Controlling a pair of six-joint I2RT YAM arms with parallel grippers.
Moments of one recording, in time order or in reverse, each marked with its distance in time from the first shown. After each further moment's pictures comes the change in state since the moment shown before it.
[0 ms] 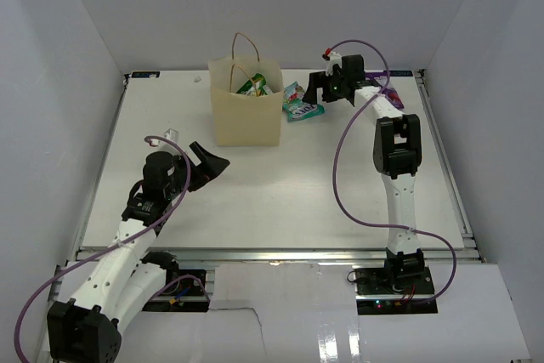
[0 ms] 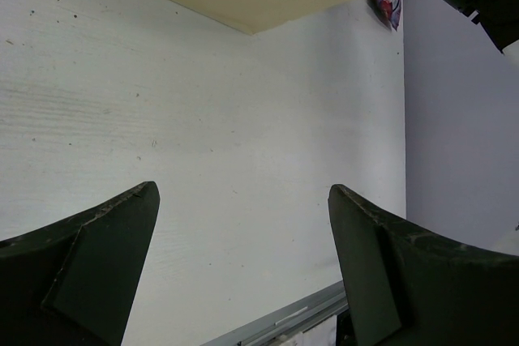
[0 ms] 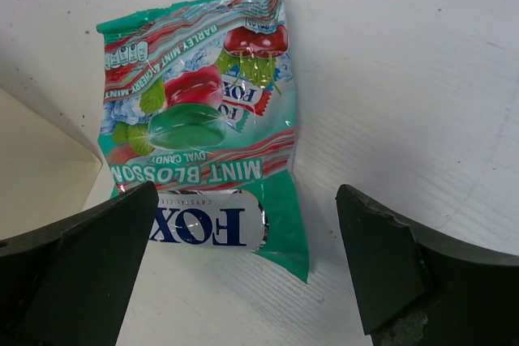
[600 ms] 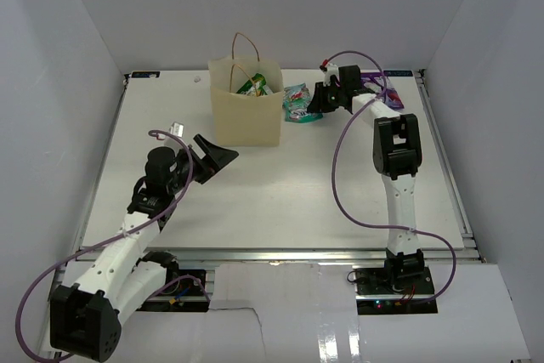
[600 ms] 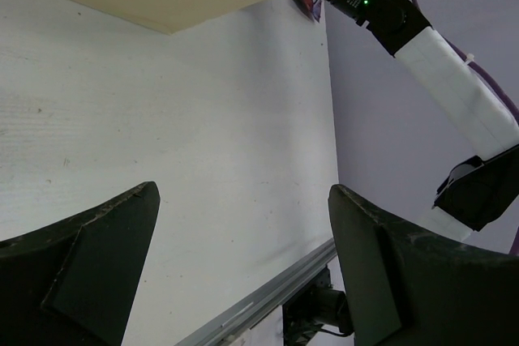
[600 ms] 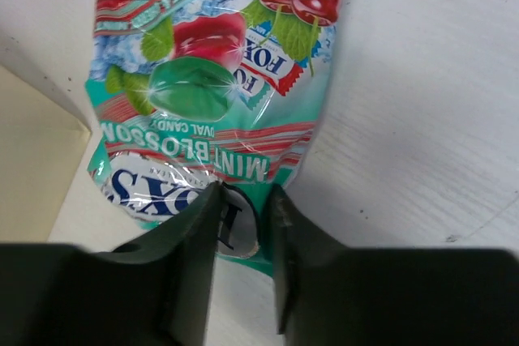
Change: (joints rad) left arm -0.009 0.076 -0.010 0.201 0.132 -0.127; right arm 0.011 -0.003 -0.122 0.048 -0.006 0.006
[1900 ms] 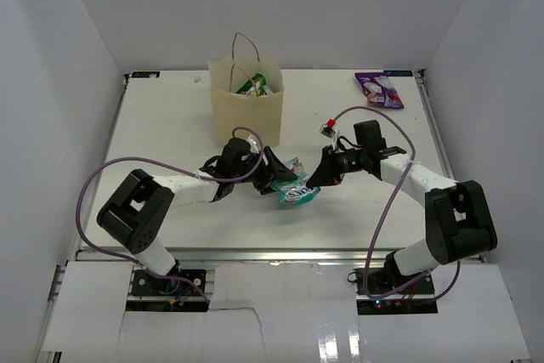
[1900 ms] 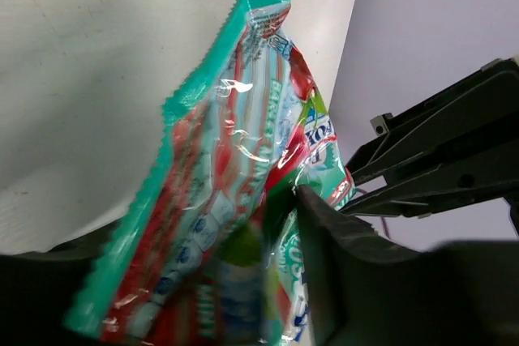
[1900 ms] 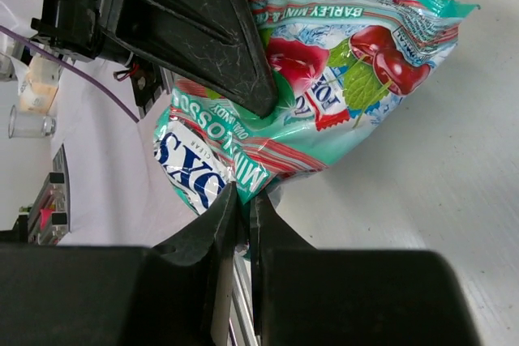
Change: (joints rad) left arm -0.389 0.761 0.212 0.302 0.108 -0.257; right arm 0.092 -0.979 -1.126 -0.023 -0.565 -0.025
